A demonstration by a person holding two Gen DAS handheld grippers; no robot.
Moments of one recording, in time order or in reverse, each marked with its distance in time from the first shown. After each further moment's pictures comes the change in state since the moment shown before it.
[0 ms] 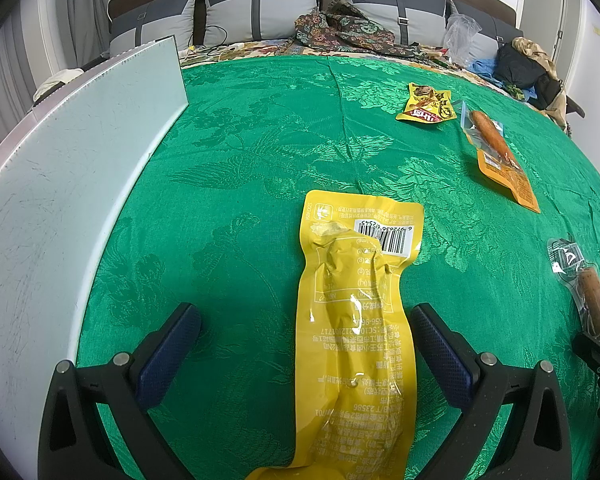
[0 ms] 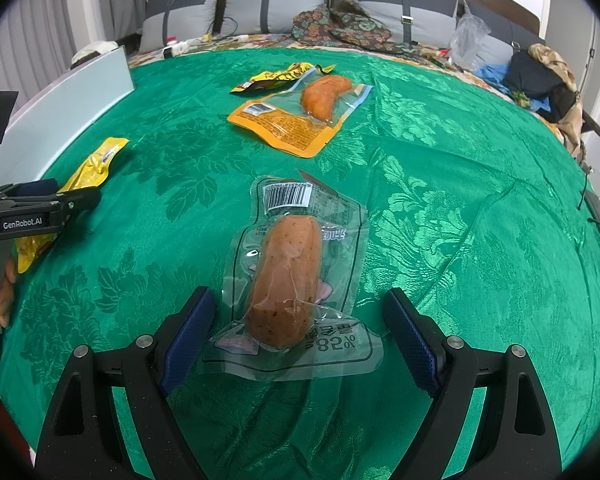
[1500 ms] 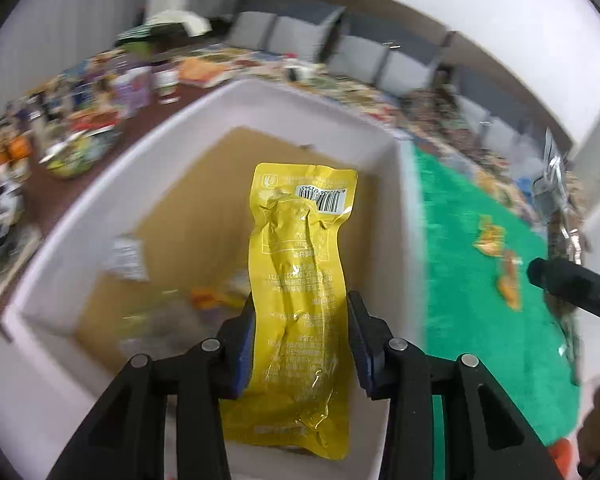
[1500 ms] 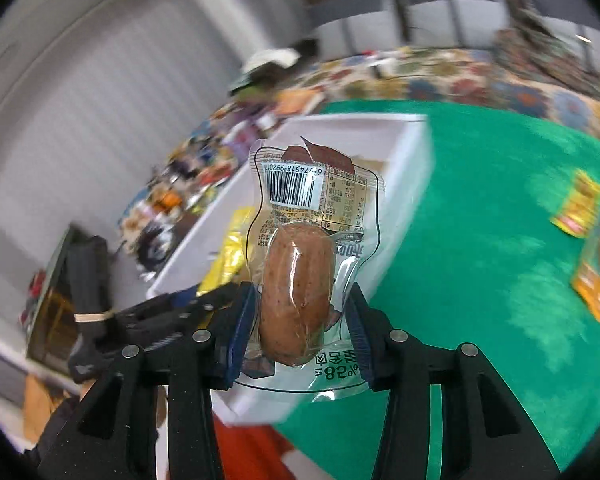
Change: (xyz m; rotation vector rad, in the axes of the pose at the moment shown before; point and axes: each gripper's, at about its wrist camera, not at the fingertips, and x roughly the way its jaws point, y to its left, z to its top) left arm -0.193 0.264 -0.034 -0.415 -0.047 0.013; right arm -0.105 0.265 0.168 -0.092 0.063 0.676
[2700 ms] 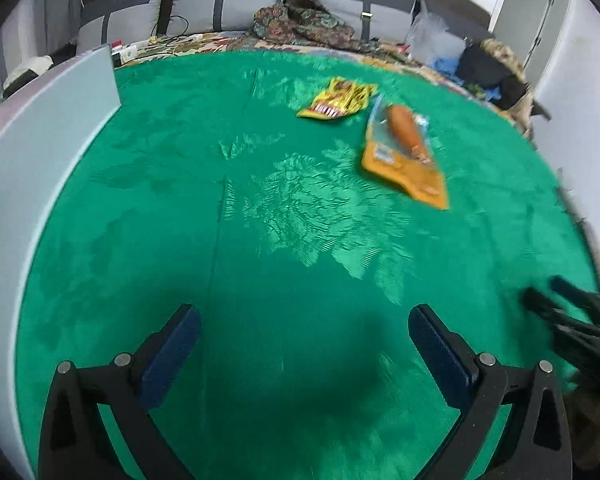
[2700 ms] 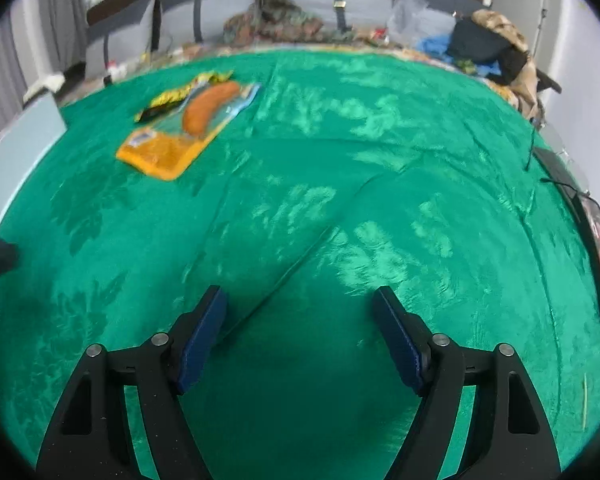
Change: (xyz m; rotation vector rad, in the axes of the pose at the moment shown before) left arm 0.172 -0.322 -0.103 0.396 0.120 -0.144; right arm -0.128 -0.317 -0.193 0.245 -0.118 -0.781
